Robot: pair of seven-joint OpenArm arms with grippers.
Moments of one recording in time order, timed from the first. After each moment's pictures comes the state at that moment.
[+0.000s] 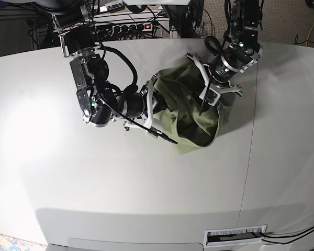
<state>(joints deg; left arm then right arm) 19.1 -2.4 1.3 104.1 -1.2 -30.2 31.9 10.2 11.1 -17.2 92.1 39.5 39.7 -73.0</state>
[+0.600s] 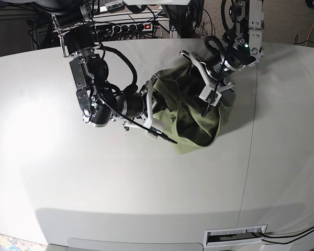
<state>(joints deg) 19.1 -2.4 1.2 104.8 -19.0 -33.3 39.3 10.2 11.2 -17.2 92.1 39.5 39.7 -73.0</state>
